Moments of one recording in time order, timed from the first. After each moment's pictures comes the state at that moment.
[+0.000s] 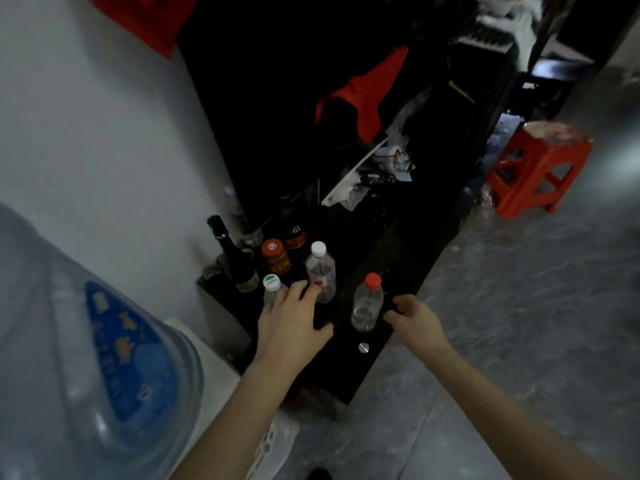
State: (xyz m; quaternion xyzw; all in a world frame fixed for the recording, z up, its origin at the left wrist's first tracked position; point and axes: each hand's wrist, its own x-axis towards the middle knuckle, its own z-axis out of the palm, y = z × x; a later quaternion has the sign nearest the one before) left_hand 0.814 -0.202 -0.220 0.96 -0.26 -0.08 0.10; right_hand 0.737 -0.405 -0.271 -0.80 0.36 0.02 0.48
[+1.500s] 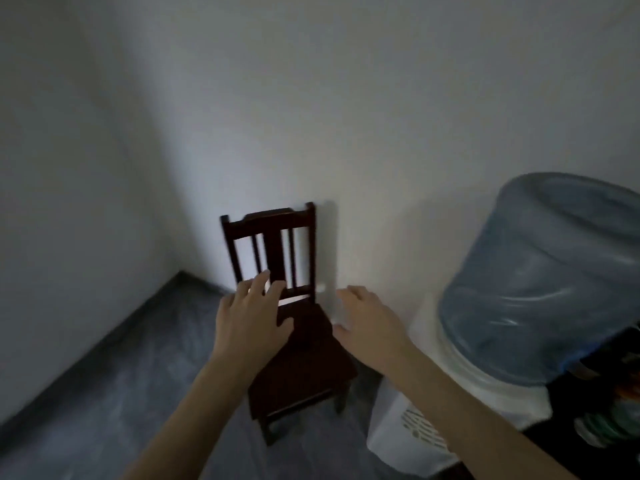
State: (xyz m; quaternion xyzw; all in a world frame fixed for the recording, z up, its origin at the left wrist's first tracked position) left_hand 0.358 0.241 -0.094 0.91 0.40 0.07 0.06; right_hand 0.518 0.129 -0.105 -0.84 -0.52 0.12 0.13
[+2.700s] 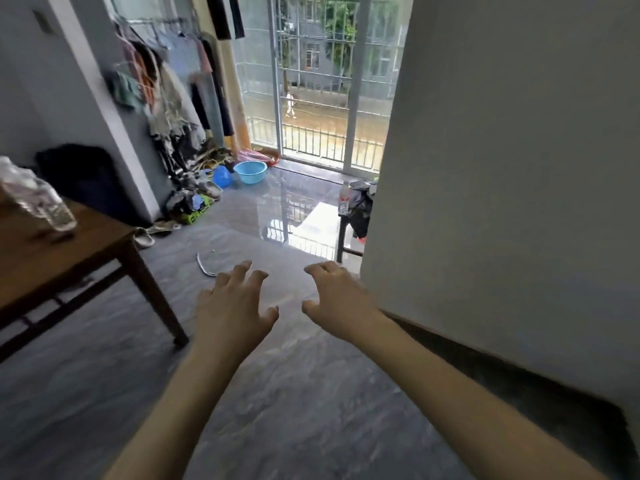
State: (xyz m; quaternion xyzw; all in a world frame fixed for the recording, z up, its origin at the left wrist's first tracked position) left_hand -0.326 0.124 -0.075 0.31 0.95 0.08 -0.02; right_hand -0.254 0.282 -0.085 -0.18 -0.97 0.17 0.03
